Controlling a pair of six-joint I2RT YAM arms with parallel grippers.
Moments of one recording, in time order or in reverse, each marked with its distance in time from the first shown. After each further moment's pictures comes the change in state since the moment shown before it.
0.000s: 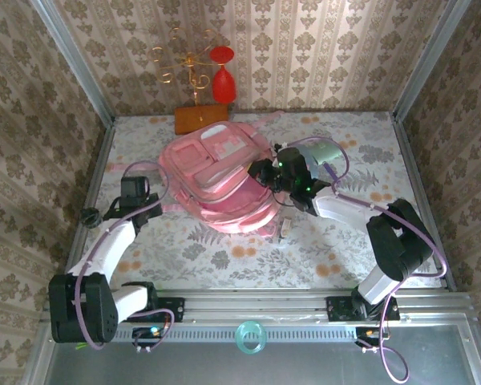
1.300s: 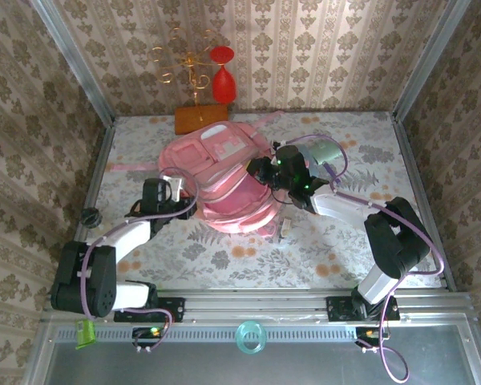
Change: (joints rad) left arm -0.164 0.191 -0.095 0.396 0.404 0.107; right arm -0.003 0.022 0.023 0.000 -0.002 -0.003
